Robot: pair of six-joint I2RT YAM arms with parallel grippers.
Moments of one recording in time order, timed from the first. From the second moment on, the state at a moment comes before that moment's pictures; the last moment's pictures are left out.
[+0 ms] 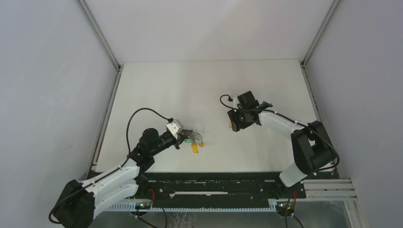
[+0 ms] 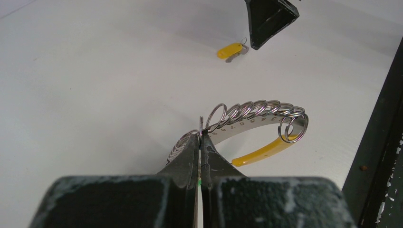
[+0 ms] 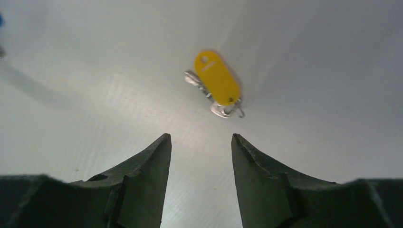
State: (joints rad) left arm -0.60 0.84 0.23 0.45 0.32 0.07; right arm 0.46 1.56 0.96 -0.48 -0.15 0.02
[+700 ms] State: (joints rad) left arm -0.60 0.84 0.23 0.45 0.32 0.07; right arm 0.41 1.66 0.96 -0.42 -0.09 -0.05
